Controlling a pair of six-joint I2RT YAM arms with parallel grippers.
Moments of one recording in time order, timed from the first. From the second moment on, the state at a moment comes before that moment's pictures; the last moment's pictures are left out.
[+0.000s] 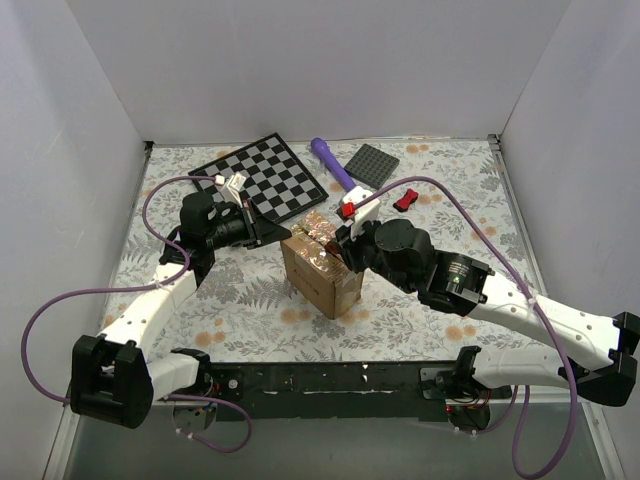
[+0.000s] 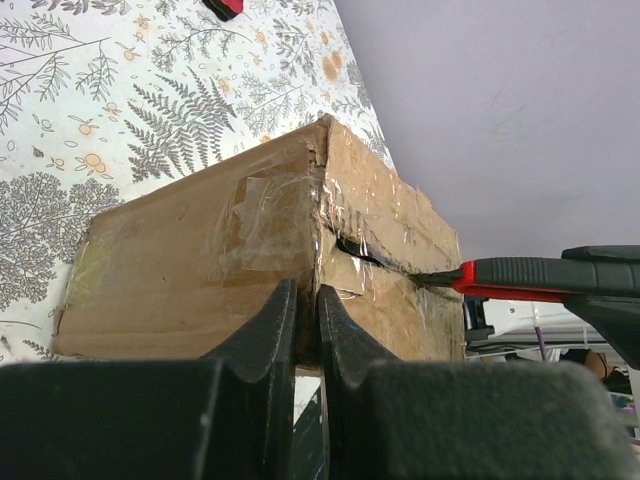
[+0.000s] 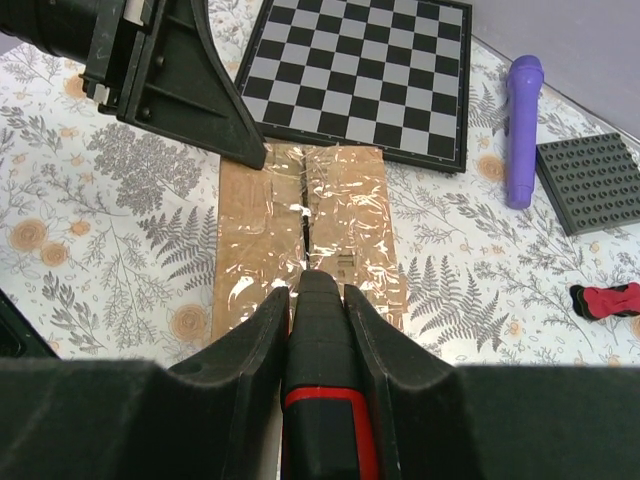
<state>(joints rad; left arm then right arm) -0.23 1.14 0.75 0.07 0.78 -0.71 1.16 1.09 1.15 -0.37 0.38 0.06</state>
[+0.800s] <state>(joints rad) -0.24 1.11 0.75 0.03 0.73 -0.71 1.17 0.99 1.12 -0.47 0.36 0.14</state>
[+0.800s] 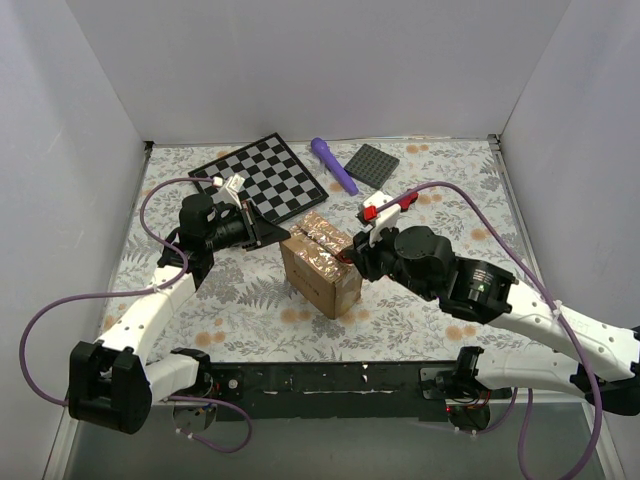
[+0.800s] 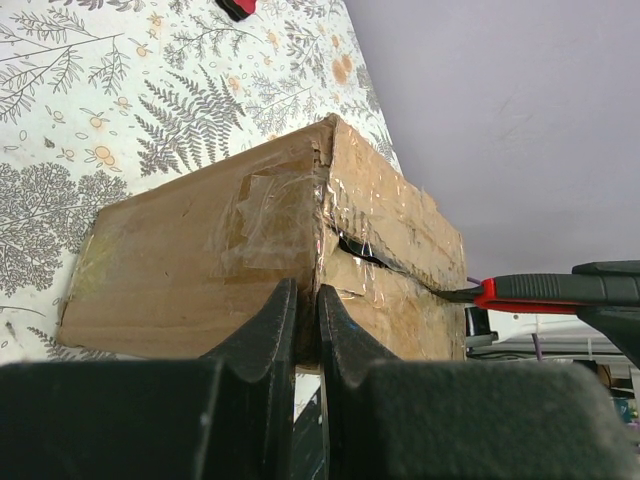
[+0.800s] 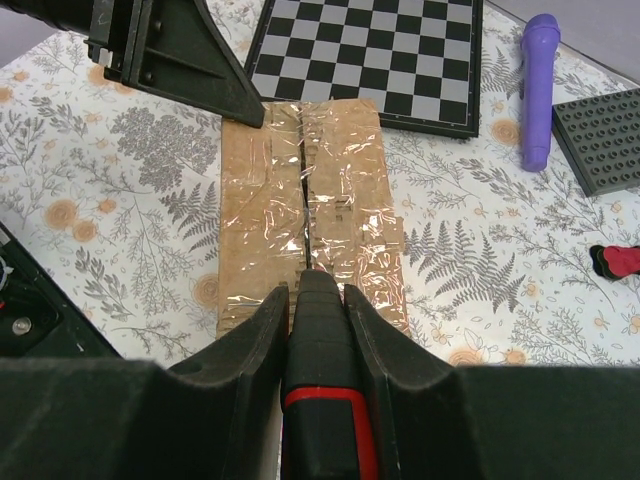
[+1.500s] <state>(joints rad) -0.25 1.07 0.75 -0.03 0.68 -0.72 1.17 0.92 1.12 -0.52 0.35 0.21</state>
